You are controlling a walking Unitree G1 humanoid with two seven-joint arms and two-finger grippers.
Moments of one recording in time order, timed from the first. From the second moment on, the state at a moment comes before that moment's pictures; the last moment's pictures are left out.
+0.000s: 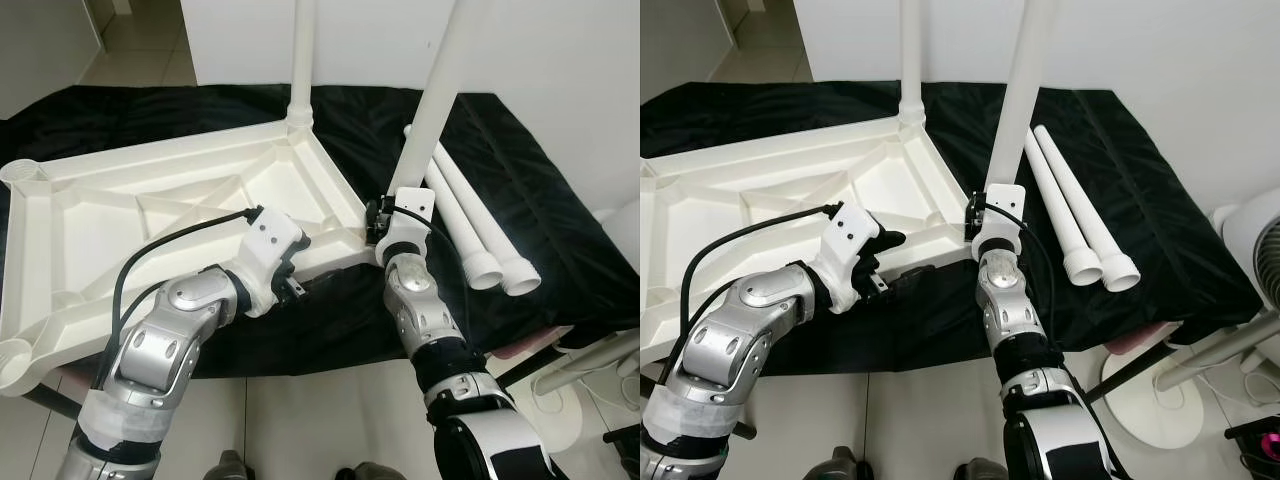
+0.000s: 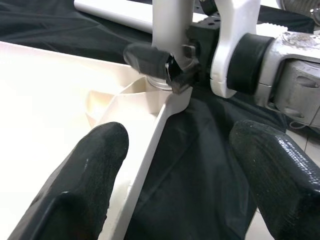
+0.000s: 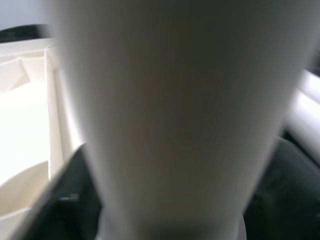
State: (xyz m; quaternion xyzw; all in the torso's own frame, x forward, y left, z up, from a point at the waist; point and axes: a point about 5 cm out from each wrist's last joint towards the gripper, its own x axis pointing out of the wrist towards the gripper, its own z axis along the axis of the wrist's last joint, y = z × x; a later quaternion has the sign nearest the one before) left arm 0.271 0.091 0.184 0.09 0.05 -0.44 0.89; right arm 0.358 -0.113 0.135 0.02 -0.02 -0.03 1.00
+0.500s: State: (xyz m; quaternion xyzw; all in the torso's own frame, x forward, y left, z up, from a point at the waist) left arm 0.271 0.086 0.186 0.09 0.05 -0.45 0.89; right arm 0.361 -0.140 0.145 -0.02 -0.06 0.10 0.99
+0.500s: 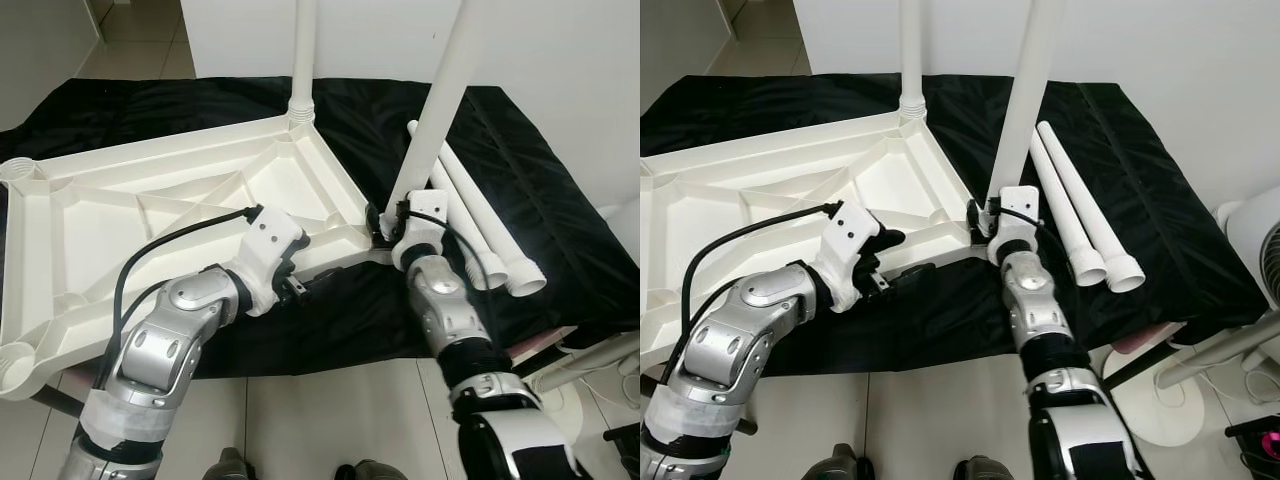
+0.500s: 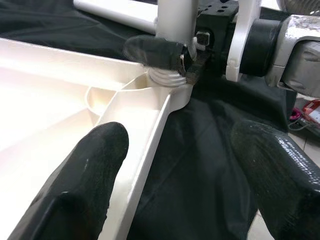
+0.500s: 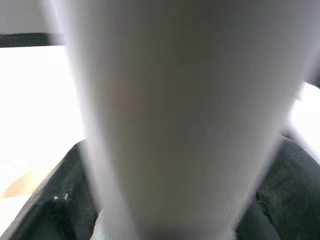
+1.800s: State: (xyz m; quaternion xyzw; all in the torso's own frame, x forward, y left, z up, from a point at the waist) left arm 0.263 0.063 0.180 0.08 0.06 -0.49 0.87; right arm 0.379 -0.160 0.167 -0.08 -0.05 0.32 0.94
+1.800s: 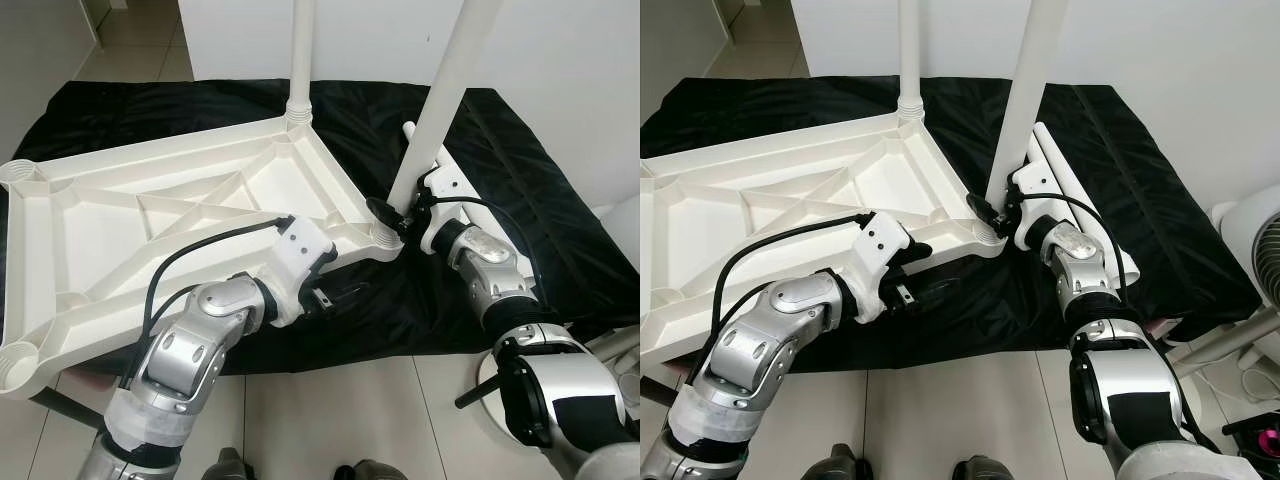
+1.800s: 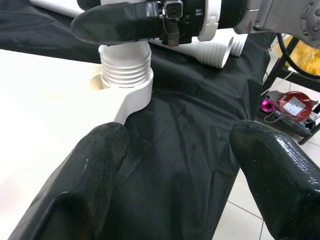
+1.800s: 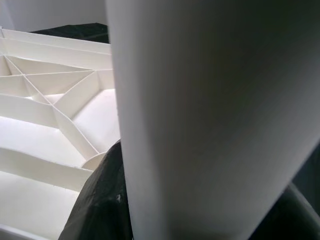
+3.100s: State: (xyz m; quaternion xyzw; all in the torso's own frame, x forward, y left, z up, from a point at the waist) left arm 0.263 0.064 0.181 0.08 0.06 -0.48 0.87; right arm 0.385 -0.124 0.157 0.00 -0.05 0.09 0.99
